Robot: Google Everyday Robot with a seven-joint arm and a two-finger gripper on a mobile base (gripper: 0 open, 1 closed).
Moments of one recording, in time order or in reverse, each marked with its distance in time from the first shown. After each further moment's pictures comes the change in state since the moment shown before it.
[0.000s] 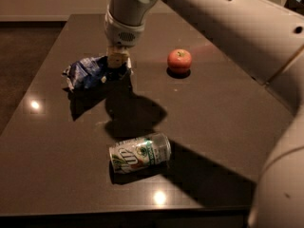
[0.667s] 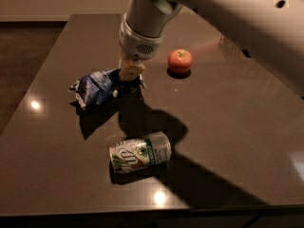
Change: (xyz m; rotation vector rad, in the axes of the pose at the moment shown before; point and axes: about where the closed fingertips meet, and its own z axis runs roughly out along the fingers) arm 0.023 0.054 -0.020 -0.033 -0.016 -0.012
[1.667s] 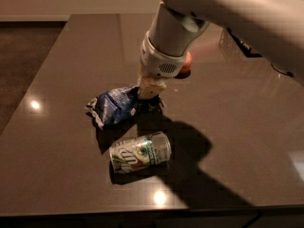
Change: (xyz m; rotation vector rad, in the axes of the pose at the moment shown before) arm 0.038 0.056 -0.008 -0.044 0.026 0.047
